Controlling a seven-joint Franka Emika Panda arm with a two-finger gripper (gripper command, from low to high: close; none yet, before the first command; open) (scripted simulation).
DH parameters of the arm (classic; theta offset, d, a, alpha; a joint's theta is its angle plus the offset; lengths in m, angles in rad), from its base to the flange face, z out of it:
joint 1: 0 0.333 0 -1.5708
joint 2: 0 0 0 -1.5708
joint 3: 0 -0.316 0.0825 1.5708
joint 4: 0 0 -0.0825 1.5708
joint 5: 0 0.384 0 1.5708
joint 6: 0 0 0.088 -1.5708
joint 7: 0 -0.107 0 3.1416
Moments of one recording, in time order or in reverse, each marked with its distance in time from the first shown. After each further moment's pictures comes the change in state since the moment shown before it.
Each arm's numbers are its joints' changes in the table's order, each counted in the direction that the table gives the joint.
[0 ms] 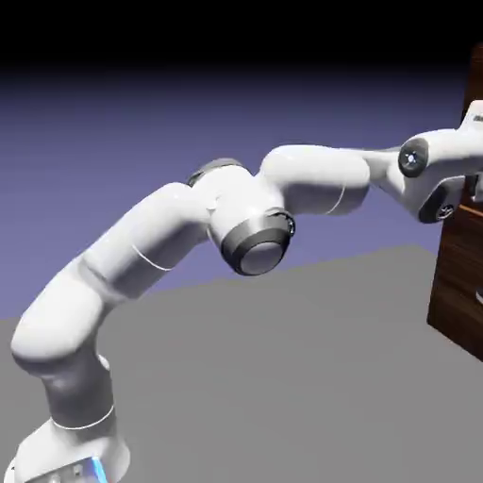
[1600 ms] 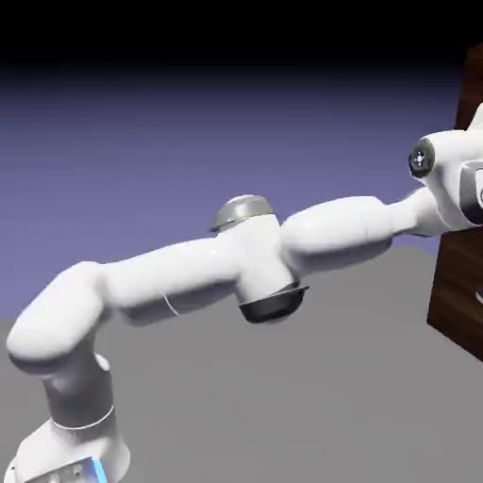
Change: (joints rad) arm -0.148 0.270 -0.500 -0.313 -1.421 -0.256 -0.911
